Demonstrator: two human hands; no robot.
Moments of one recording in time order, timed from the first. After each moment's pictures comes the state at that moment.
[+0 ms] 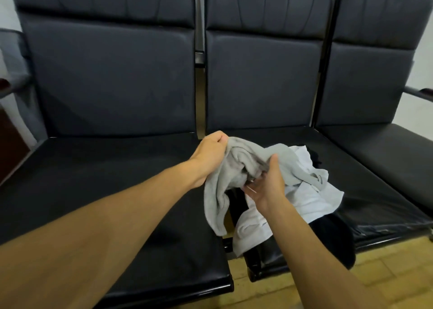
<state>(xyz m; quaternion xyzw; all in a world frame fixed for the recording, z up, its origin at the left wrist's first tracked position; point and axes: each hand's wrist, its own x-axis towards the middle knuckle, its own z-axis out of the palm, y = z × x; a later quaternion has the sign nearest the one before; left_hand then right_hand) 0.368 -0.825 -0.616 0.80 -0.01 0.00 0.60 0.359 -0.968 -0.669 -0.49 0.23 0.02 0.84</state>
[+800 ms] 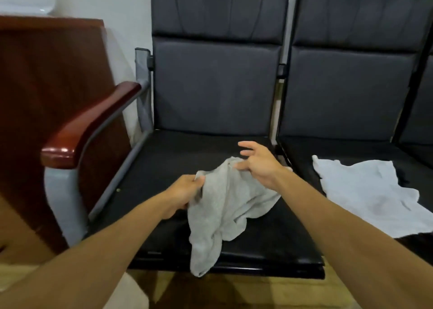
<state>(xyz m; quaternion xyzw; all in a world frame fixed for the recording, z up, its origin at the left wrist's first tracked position) 0.225 -0.603 -0.655 0.80 0.17 -0.09 0.57 0.327 -0.775 -0.624 -0.76 -0.10 0.17 0.62</state>
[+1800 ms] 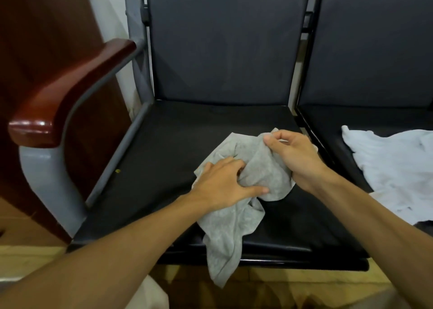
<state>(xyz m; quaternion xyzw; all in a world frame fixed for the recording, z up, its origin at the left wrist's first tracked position) 0.247 -0.624 -0.701 0.95 -0.05 0.01 0.32 0.314 -0.781 -0.662 -0.79 -0.09 0.07 0.60</state>
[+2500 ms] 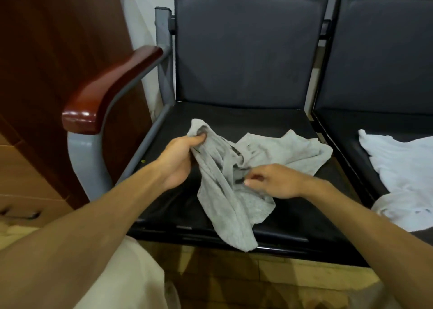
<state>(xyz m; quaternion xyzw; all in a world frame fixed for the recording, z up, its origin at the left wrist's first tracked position) 0.219 -0.543 -0.666 0.57 0.19 0.01 0.80 0.298 -0.759 -0.692 -0.90 -0.35 0.21 0.15</state>
